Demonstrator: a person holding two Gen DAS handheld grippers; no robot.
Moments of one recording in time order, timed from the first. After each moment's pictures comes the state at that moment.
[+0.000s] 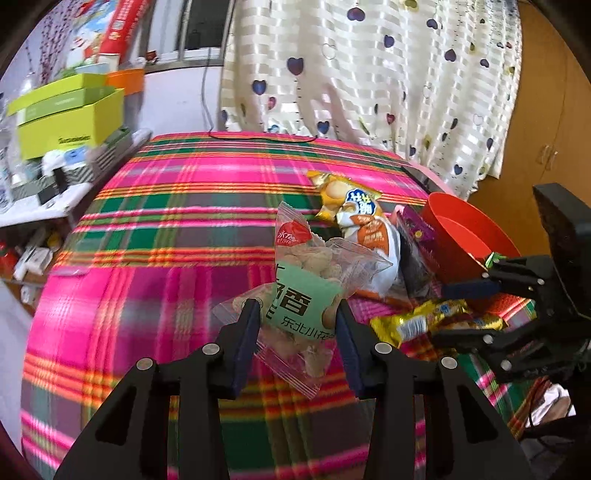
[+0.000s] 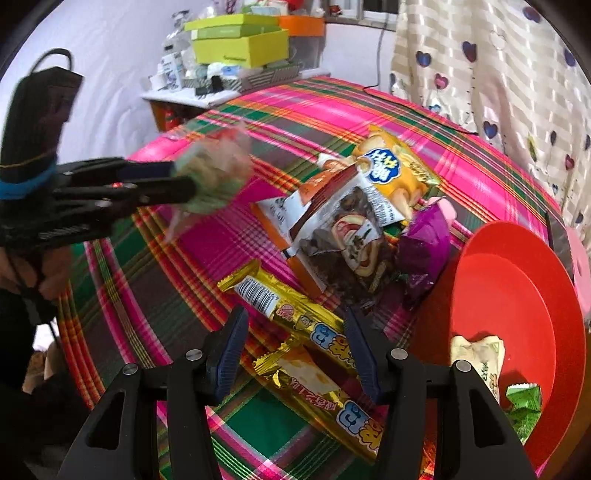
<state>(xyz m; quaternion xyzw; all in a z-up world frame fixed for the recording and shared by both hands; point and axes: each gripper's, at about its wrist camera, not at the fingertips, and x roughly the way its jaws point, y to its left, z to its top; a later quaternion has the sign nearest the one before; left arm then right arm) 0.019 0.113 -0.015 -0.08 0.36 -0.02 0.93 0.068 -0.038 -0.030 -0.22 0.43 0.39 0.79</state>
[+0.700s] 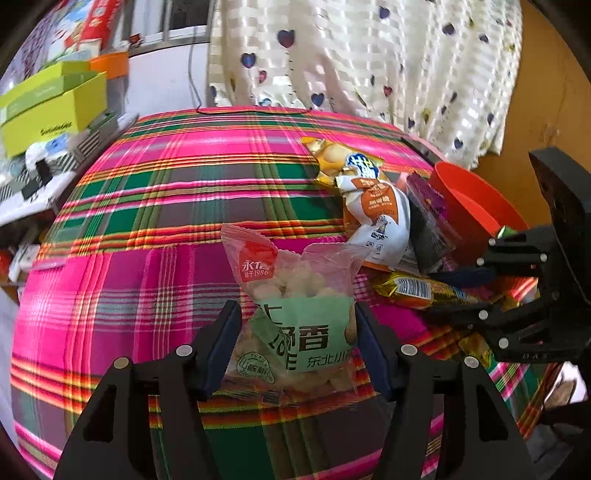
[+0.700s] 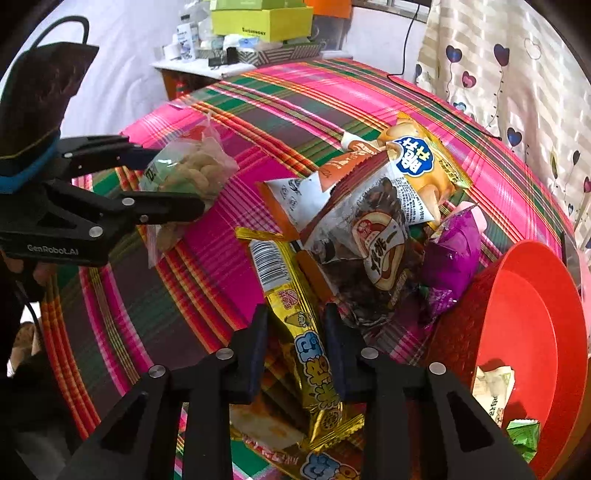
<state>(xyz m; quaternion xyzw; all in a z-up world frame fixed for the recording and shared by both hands) 0.042 0.108 -0.039 -0.07 0.40 -0.04 0.91 0.077 -0.020 -0.048 -0.26 0.44 0.40 0.76</state>
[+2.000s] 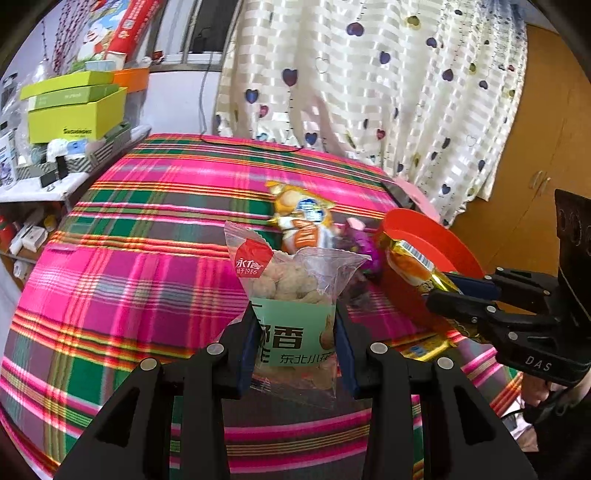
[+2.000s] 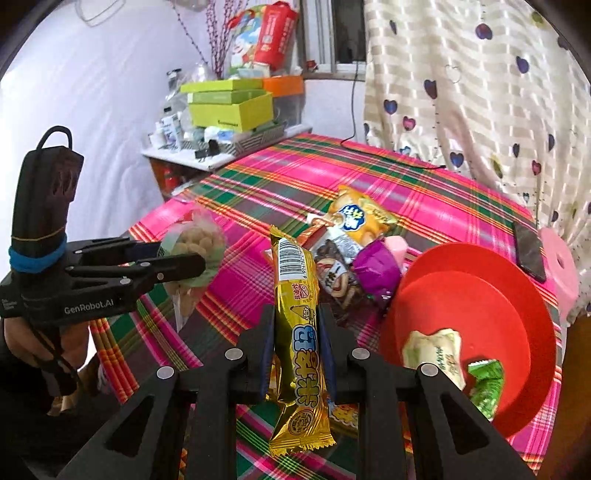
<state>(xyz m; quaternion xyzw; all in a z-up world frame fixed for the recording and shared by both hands) 0.003 0.060 0.011 -0.13 0.34 -0.03 0.93 0.035 -0.083 0.028 -0.14 0.35 0.38 0.84</state>
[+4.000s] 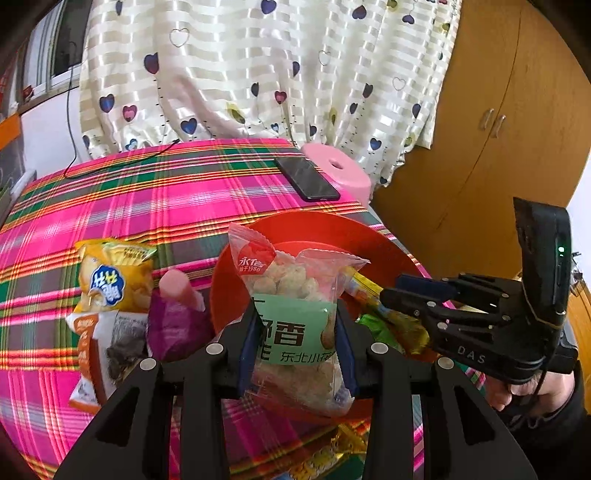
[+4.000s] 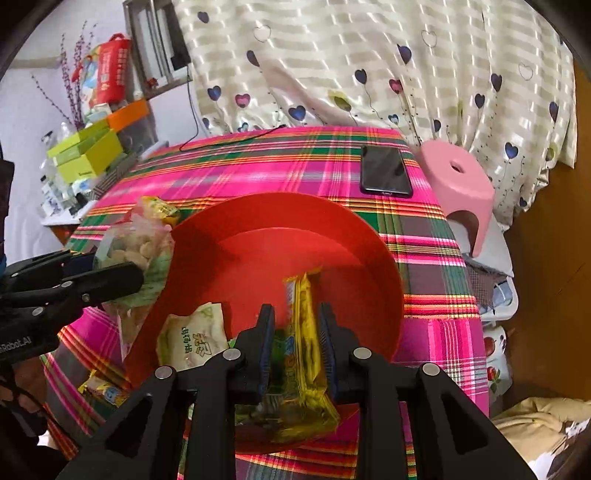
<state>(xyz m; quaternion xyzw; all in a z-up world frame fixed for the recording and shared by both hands) 0.142 -0.092 0.024 -0.04 0.39 -0.16 0.91 0.139 -0.244 0.001 -0.04 0.40 0.19 0.89</state>
